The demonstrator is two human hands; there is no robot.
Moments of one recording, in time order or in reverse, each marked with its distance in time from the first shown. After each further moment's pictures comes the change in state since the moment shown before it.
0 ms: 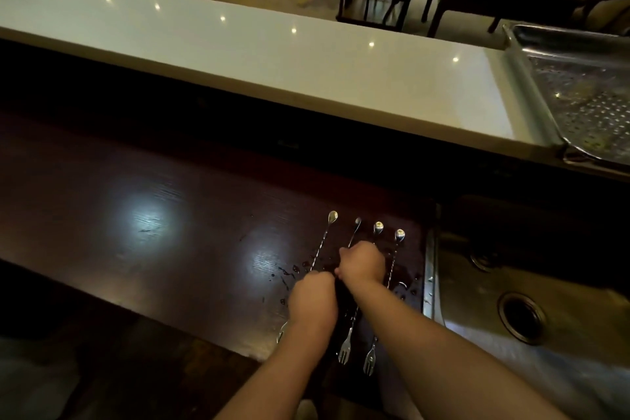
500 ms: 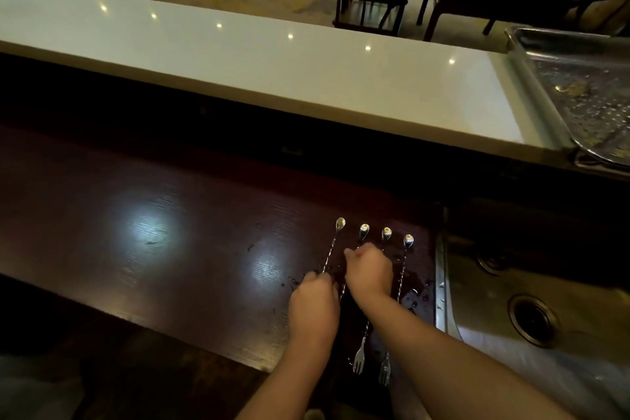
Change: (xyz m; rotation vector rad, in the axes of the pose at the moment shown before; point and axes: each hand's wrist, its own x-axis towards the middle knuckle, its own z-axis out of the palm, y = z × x) left_hand -0.002 -0.016 -0.006 -0.186 0.164 -0.002; right_hand -0.008 -0.004 0.003 -0.076 0.134 -0.094
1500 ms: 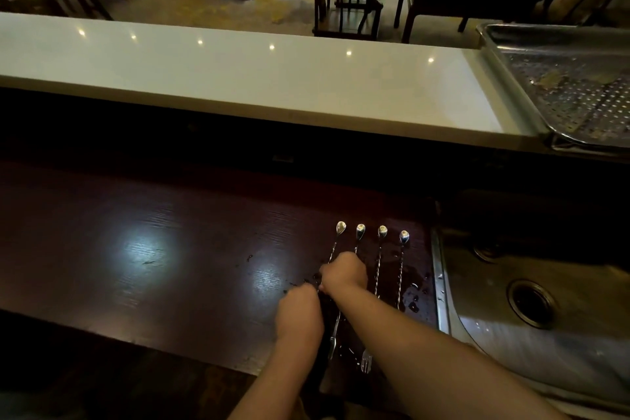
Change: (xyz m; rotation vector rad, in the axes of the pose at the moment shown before) left_hand 0.002 -0.022 -0.015 0.223 -0.179 -0.044; right_hand -0.015 -0.023 0.030 0.100 -0.186 0.174
